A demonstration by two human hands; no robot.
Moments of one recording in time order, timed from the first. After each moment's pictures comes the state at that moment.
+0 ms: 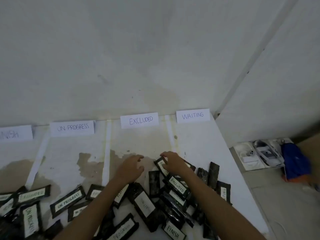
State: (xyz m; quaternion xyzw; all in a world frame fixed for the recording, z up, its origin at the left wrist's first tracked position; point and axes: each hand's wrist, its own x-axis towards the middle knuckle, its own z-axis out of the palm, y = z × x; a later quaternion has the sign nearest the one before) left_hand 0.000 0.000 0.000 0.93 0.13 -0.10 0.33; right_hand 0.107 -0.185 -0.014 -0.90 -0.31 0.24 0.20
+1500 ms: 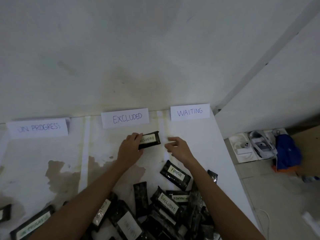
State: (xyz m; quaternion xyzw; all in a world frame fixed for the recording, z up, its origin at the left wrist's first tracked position) left_hand 0.142 0.008 -0.072 0.97 0.05 -0.01 0.22; right_hand 0.210 -0.198 -0.025 -0.81 0.03 0.30 0.50
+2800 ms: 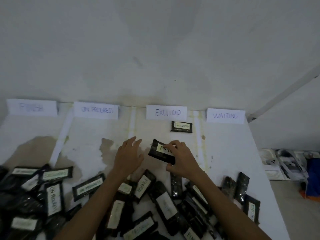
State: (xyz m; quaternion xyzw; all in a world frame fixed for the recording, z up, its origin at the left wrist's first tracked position) left_hand -0.019 0.099 -0.021 0.95 0.20 0.00 0.24; right_hand 0.090 -0.102 0.002 -0.88 -0.43 0.14 0.18
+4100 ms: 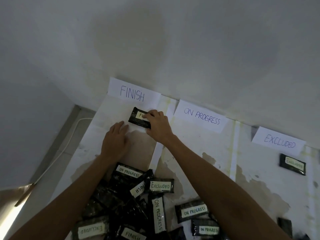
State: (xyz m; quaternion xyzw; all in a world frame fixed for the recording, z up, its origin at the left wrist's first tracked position) left_hand -0.204 0.506 -0.106 0.91 0.33 -0.04 0.24; right_hand -0.030 0.421 -0.089 -0.82 -0.53 0.17 0.12
